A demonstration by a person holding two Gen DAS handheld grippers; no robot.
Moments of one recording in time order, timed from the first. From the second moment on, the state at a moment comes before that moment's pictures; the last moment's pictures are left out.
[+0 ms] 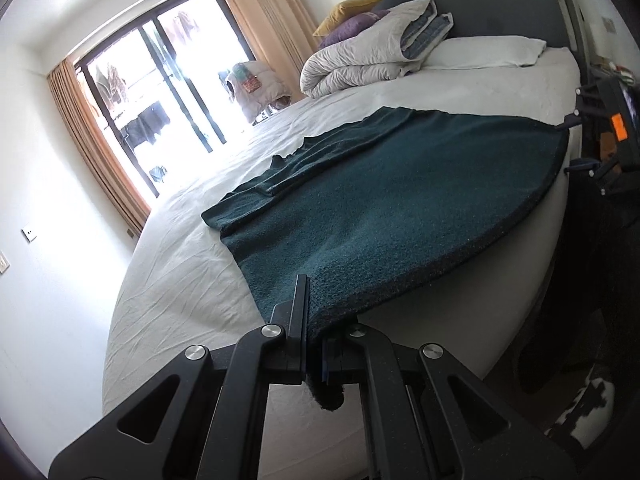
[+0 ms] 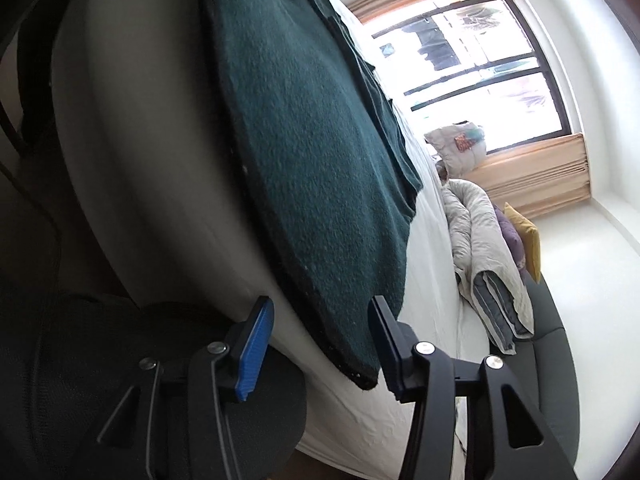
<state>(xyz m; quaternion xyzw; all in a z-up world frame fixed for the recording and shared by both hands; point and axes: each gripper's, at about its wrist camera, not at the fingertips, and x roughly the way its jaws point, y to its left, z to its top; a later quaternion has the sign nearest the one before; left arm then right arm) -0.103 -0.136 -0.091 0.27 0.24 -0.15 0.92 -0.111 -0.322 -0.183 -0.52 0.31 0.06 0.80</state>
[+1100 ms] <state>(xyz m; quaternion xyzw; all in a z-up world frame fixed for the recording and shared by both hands) -0.130 -0.133 -0.124 0.37 0.24 -0.17 0.88 -0.087 -0.309 -0.146 -0.52 0.29 0.04 0.80</state>
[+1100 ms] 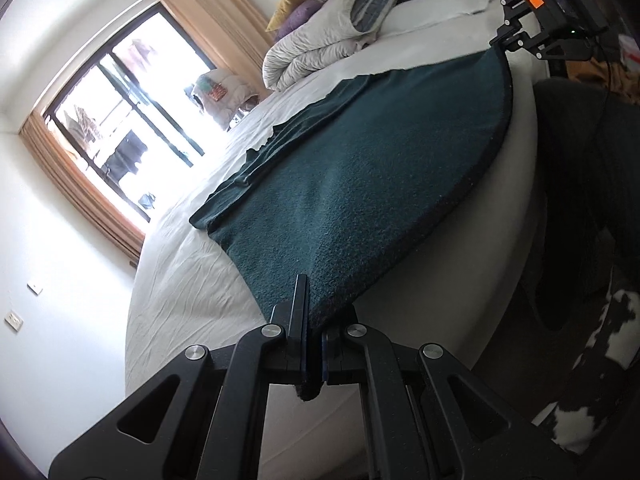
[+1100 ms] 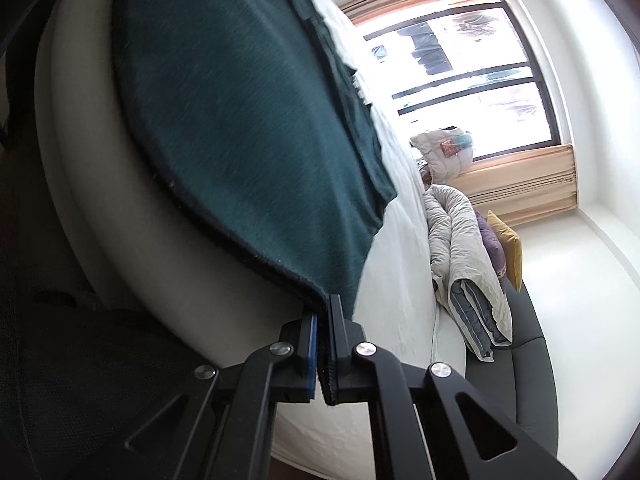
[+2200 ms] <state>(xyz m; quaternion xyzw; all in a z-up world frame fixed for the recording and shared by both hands) 0.121 -0.095 -0.014 0.27 0.26 -0.09 0.92 0.178 -0.297 -0.045 -0.48 0.26 0.04 0.84</state>
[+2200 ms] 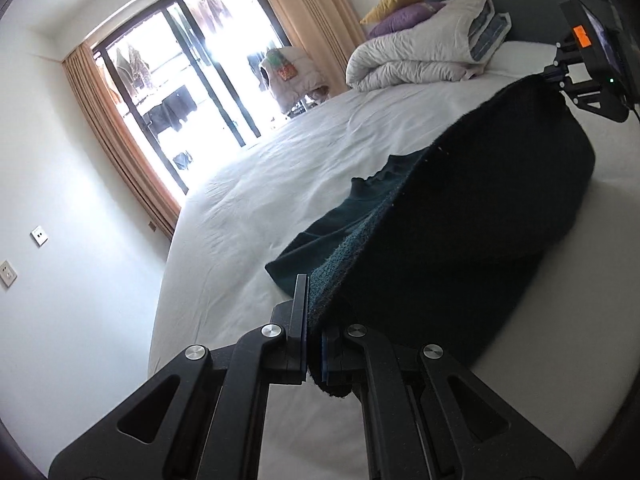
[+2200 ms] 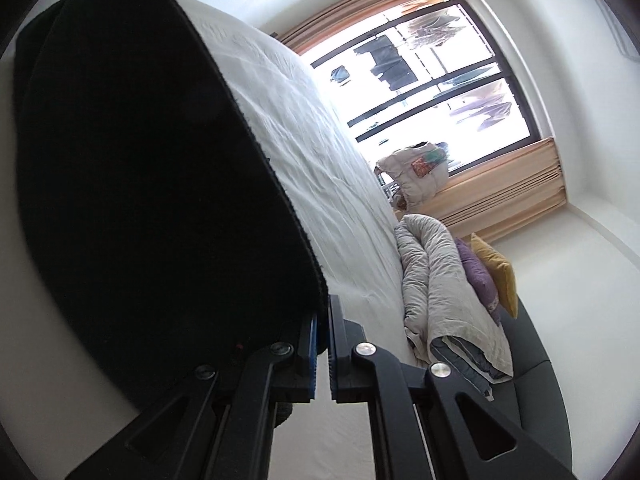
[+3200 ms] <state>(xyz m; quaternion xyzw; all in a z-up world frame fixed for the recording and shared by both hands) 0.395 -0.031 -0.088 0.18 0.39 0.01 0.90 0.414 -0.341 -0.107 -0.23 0.45 0.05 0.86</state>
